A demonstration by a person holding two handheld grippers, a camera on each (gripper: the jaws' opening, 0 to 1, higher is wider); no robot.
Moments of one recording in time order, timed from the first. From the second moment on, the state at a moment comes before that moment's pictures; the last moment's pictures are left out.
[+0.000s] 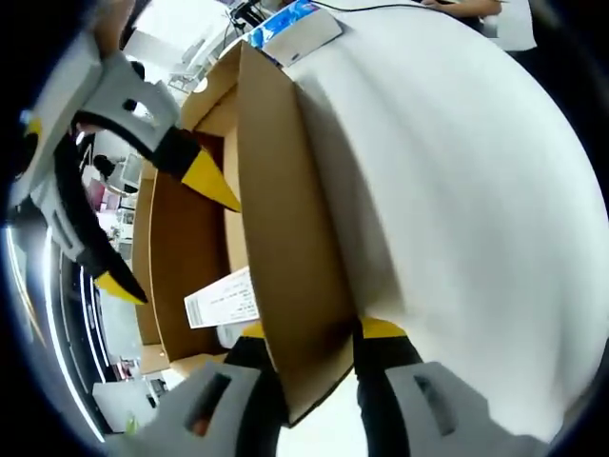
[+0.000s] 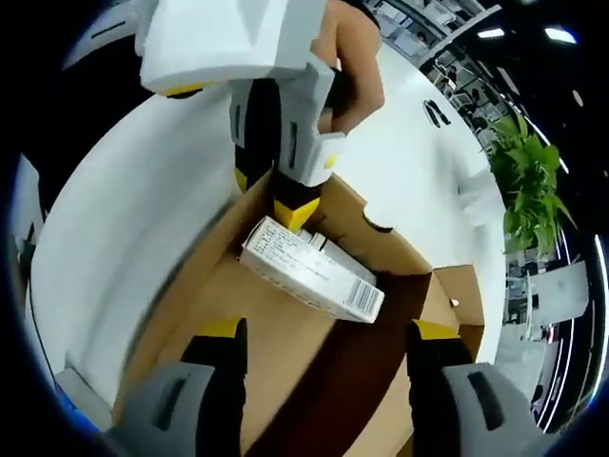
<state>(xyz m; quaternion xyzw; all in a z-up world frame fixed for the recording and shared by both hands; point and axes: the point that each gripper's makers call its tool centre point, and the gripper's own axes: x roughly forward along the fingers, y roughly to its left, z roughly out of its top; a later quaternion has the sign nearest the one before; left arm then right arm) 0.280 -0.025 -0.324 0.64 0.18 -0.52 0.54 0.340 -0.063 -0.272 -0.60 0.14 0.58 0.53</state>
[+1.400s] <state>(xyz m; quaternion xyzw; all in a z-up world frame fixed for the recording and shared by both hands) 0.277 -0.024 -0.326 0.64 0.18 -0.52 0.54 0.356 -0.036 -0.316 -0.70 0.17 0.57 0.38</state>
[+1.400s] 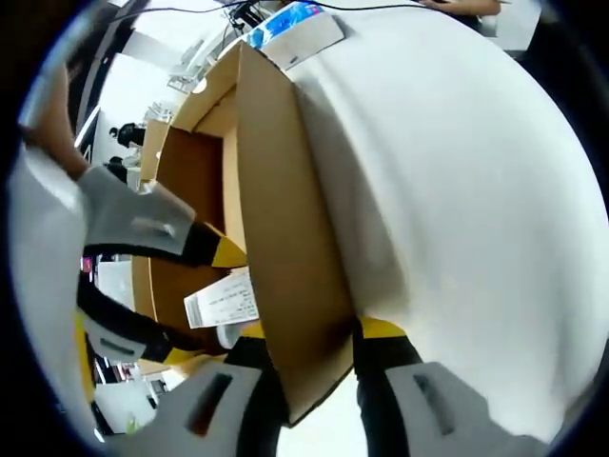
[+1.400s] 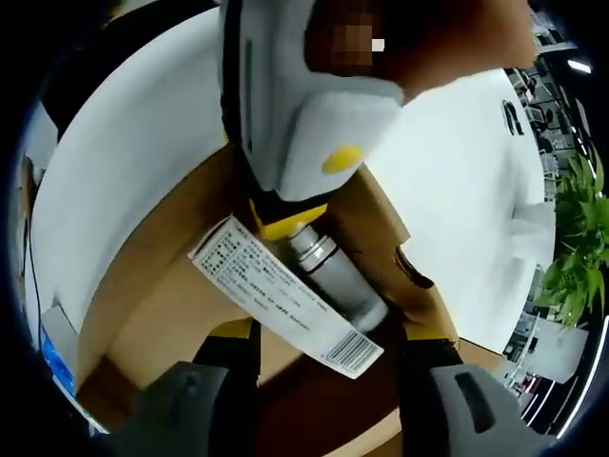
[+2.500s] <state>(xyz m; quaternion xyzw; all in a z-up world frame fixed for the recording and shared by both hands) 0.279 -0.021 -0.327 0.64 0.18 -0.52 0.54 0.325 -0.115 -0.330 -0.60 0.32 0.56 0.47</state>
